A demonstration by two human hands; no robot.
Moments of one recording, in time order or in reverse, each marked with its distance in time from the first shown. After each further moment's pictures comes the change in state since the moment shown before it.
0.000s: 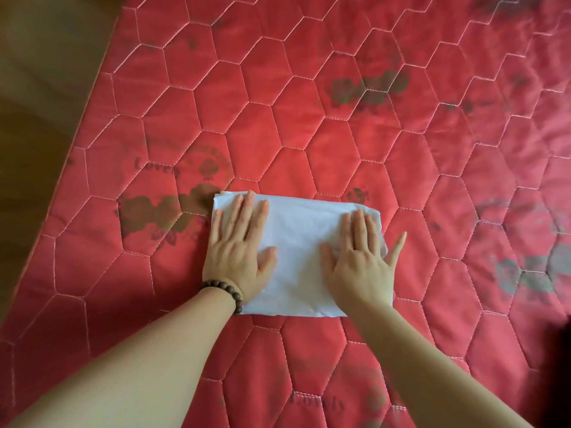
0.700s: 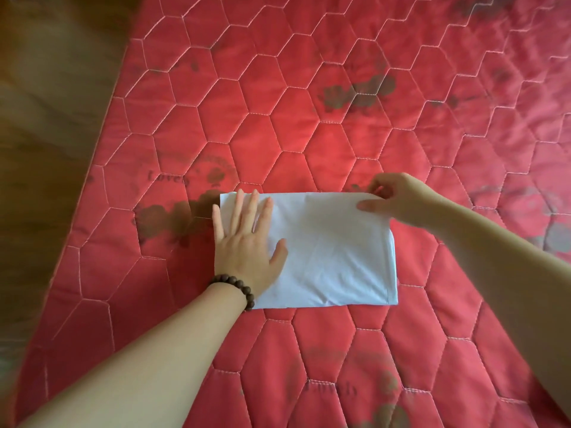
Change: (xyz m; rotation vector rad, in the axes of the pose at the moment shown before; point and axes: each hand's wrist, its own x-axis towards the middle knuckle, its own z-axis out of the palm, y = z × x) left_hand 0.001 0.015 -0.036 -0.001 0.024 -0.032; right_hand 0.088 0.059 -0.083 0.681 -0.359 -0.042
